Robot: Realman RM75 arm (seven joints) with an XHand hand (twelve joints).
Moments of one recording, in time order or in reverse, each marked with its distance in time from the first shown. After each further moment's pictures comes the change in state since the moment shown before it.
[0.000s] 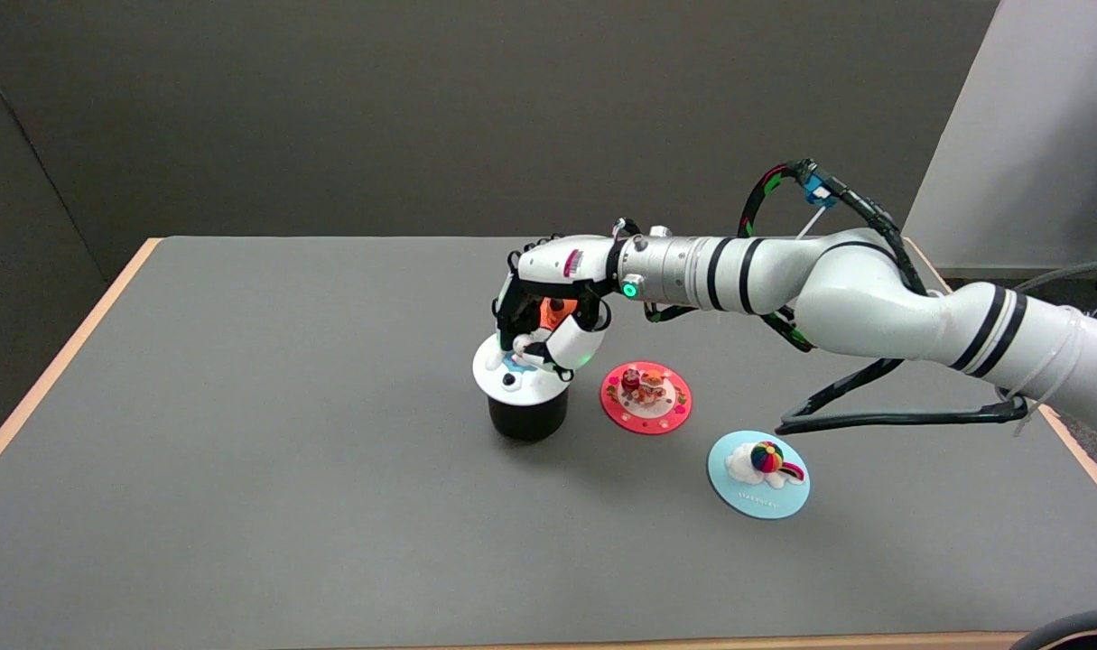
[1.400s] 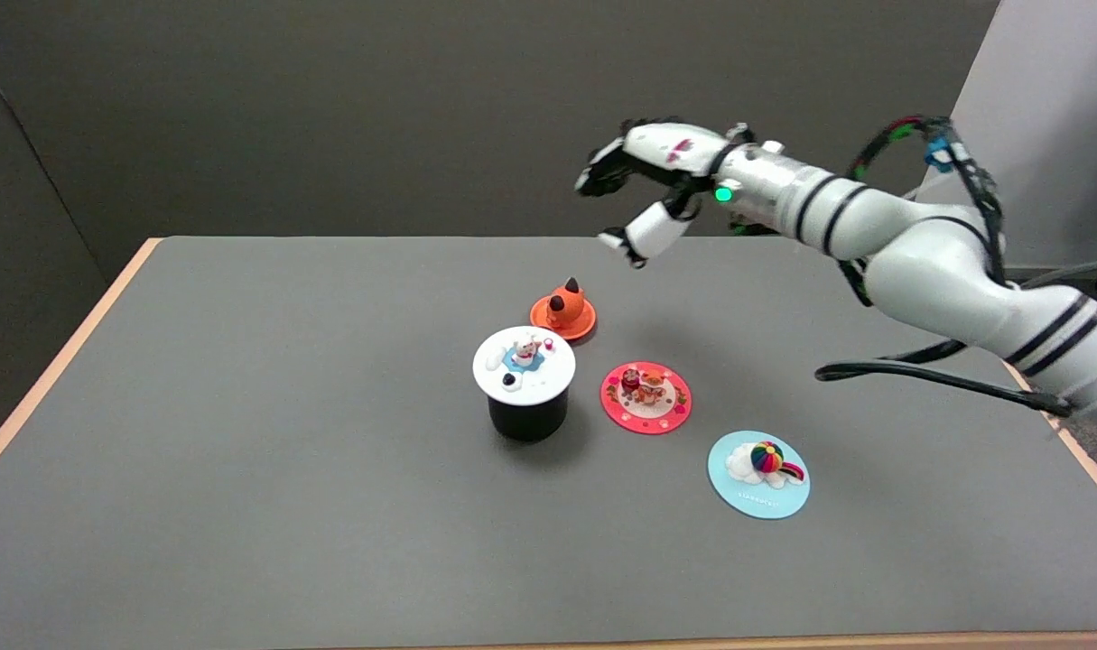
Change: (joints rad) arm -0.224 0.035 0.441 0.052 -0.179 0.119 0.036
